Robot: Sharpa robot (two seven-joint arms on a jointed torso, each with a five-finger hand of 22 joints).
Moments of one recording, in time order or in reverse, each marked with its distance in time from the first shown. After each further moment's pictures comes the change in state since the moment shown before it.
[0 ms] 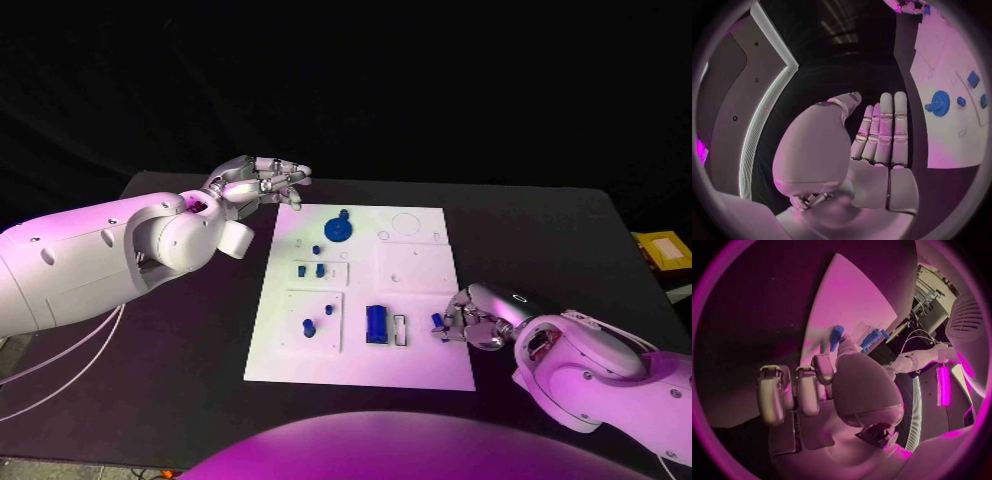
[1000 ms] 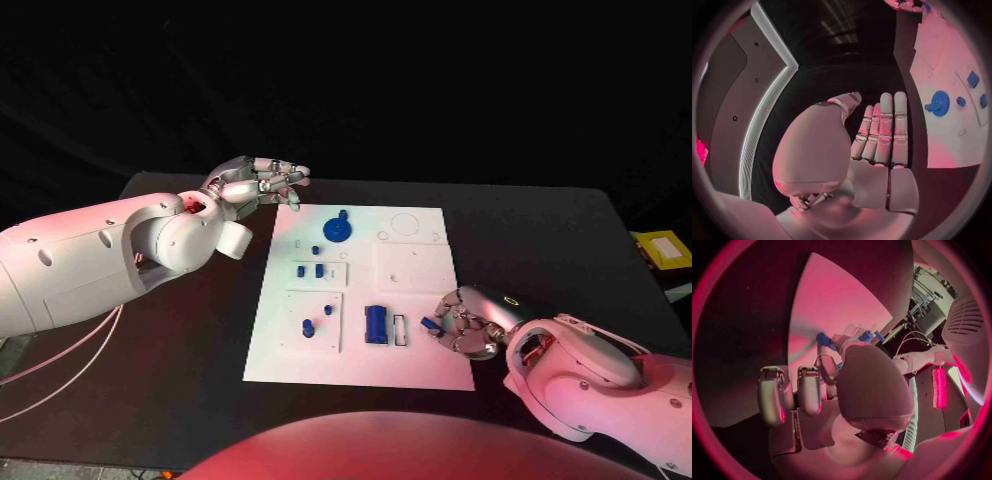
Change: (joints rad) left arm 0.000 -0.003 0.000 0.002 0.000 0.002 -0.002; left_hand 0.000 0.000 0.000 0.000 0.000 0.000 0.000 0.000 0.000 0.000 0.000 0.000 0.000 0.000 0.000 0.000 0.000 0.000 0.000 0.000 0.000 -0.001; right arm 0.003 0.006 -0.005 0.059 -0.016 -0.021 -0.030; right_hand -0.091 -0.152 0.585 0.040 0.146 -0.011 -0.008 0.020 -0.099 0.028 -0.021 -0.003 0.018 -0.001 -0.019 0.000 0.000 0.000 -0.001 -0.006 0.023 0.001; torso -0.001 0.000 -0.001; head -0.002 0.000
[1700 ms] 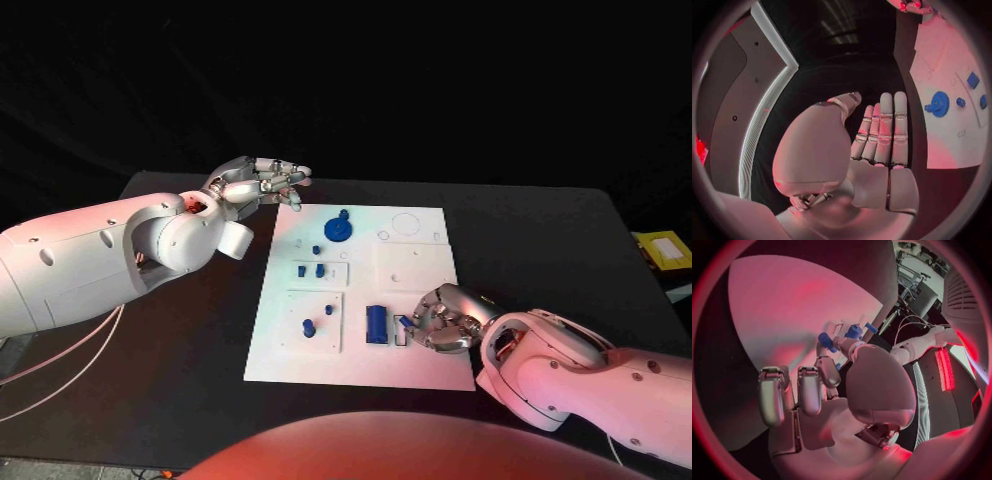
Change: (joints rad) left arm 0.000 0.002 0.000 0.002 0.000 0.001 -0.001; left_hand 0.000 0.000 0.000 0.000 0.000 0.000 0.000 0.000 0.000 0.000 0.000 0.000 0.000 0.000 0.000 0.000 0.001 0.000 0.000 0.000 0.000 0.000; right arm 0.012 0.100 0.001 -0.040 0.200 -0.014 0.013; right_hand -0.158 -0.011 0.140 -0.132 0.003 -0.006 0.006 0.025 0.000 0.013 0.002 0.038 0.029 0.000 0.000 0.000 0.000 0.000 0.000 0.000 0.000 0.000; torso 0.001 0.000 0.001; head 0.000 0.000
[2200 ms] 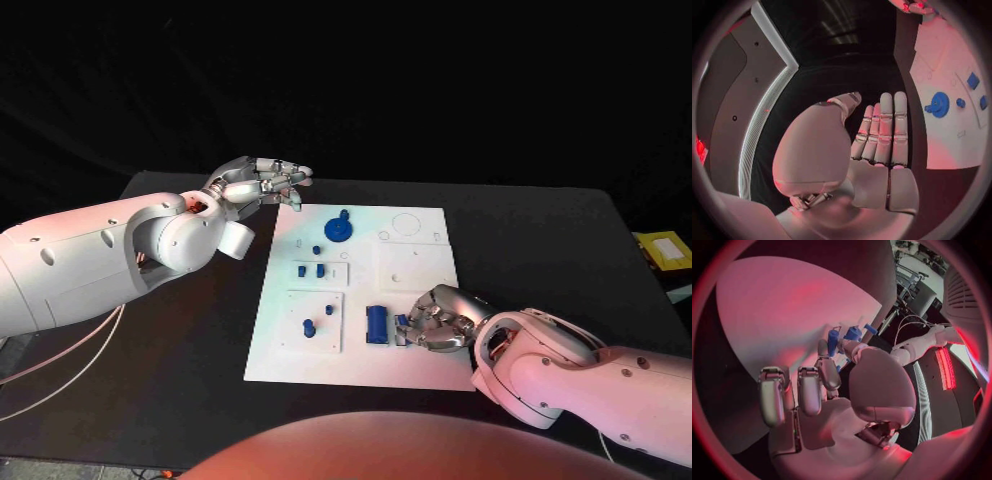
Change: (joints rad) left arm 0.000 -0.001 0.000 0.001 0.000 0.001 -0.001; left_hand 0.000 0.000 0.000 0.000 0.000 0.000 0.000 0.000 0.000 0.000 0.000 0.000 0.000 0.000 0.000 0.000 0.000 0.000 0.000 0.000 0.000 -0.001; right arm 0.000 0.029 0.001 -0.016 0.020 0.014 0.000; right_hand -0.079 0.010 -0.029 0.023 -0.028 0.031 -0.015 0.000 0.026 0.009 -0.002 0.022 0.021 0.000 0.000 0.006 0.000 0.000 0.004 -0.003 0.005 0.000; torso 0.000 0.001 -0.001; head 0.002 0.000
